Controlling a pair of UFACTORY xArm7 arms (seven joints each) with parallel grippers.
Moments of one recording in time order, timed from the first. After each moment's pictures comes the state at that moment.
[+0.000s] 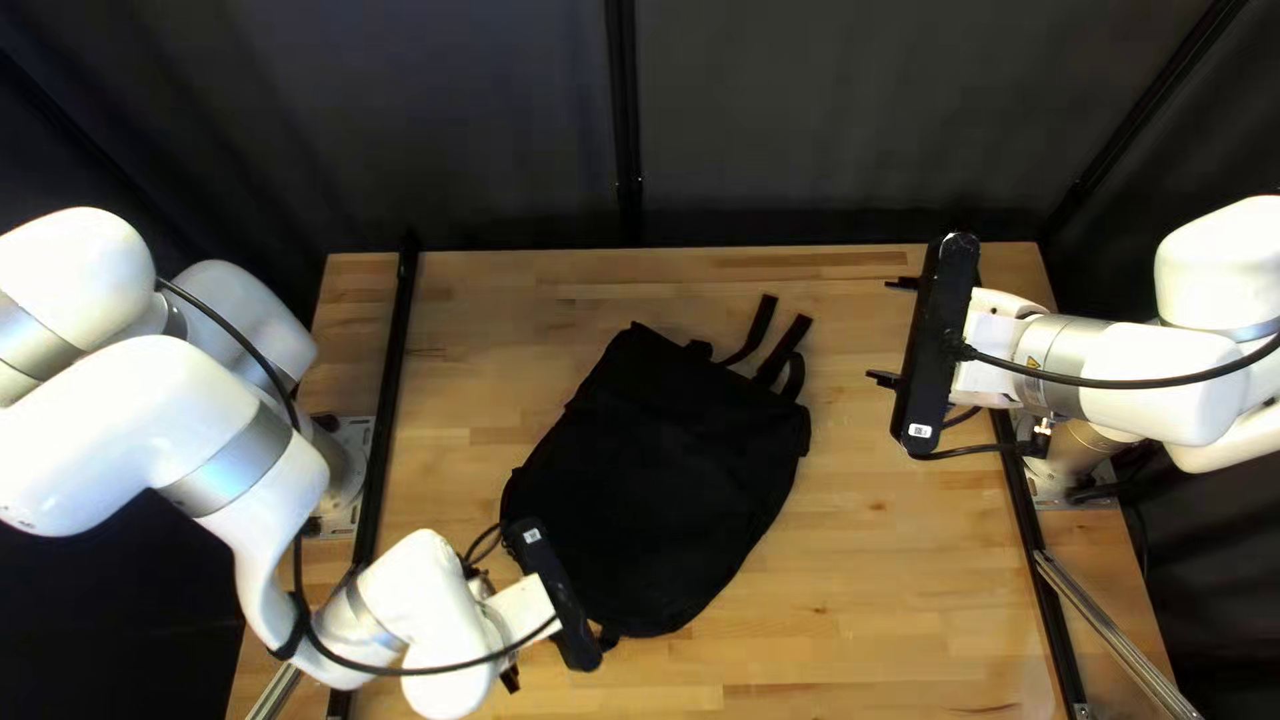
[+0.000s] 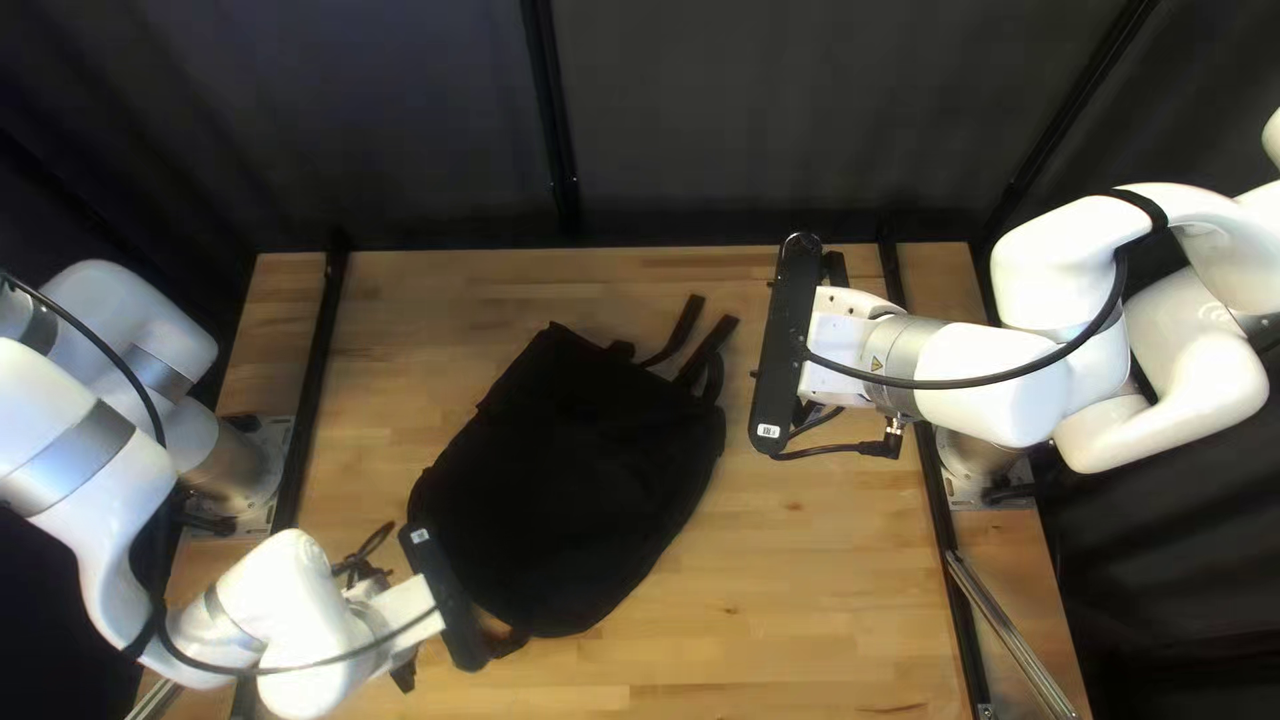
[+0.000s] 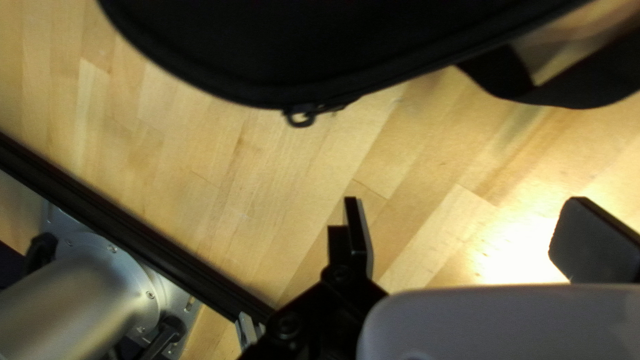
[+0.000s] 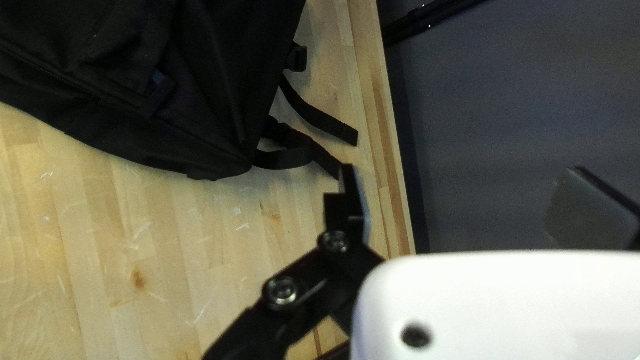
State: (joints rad) left arm -0.51 -0.06 -0.25 0.59 0.22 0.90 -1.45; right arm 0.18 -0.72 0.21 0.67 -0.70 1.18 0.57
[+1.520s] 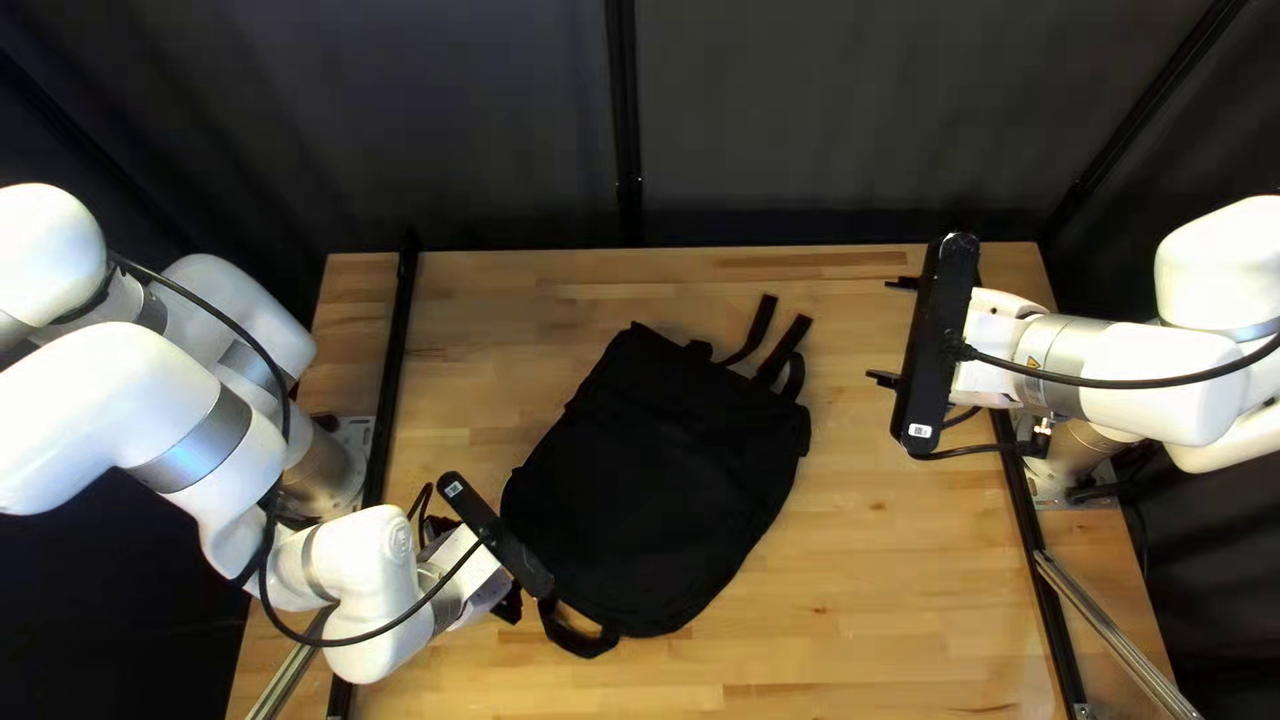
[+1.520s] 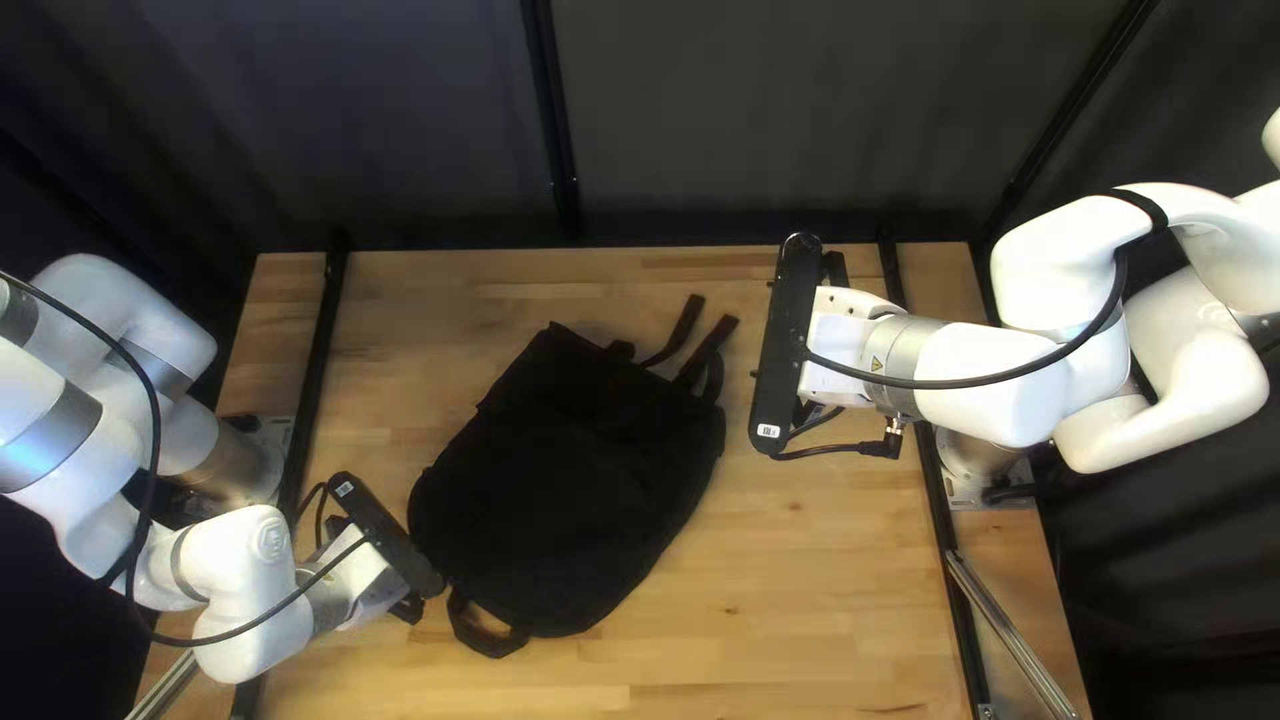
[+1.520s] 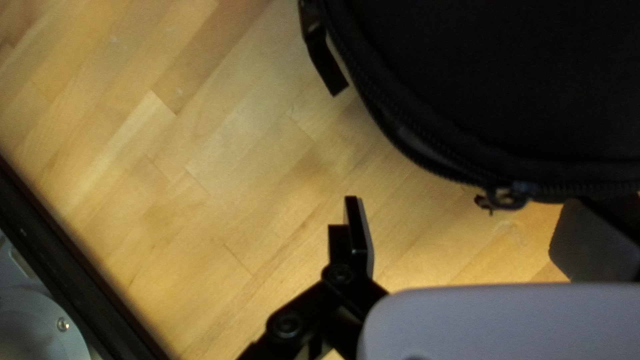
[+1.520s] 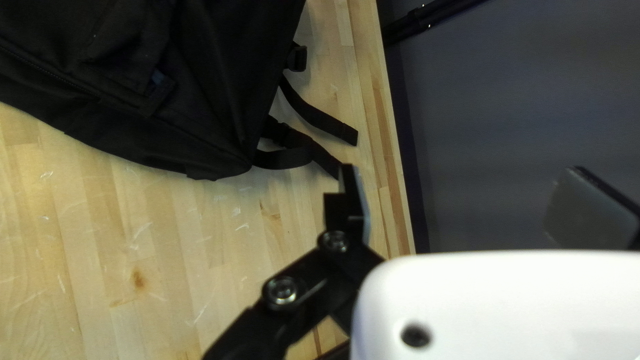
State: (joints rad) left arm -0.47 -0.09 -0.30 0.41 0.72 0.81 -2.04; right arm 0.18 -0.72 0.21 0.67 -0.70 1.18 0.57
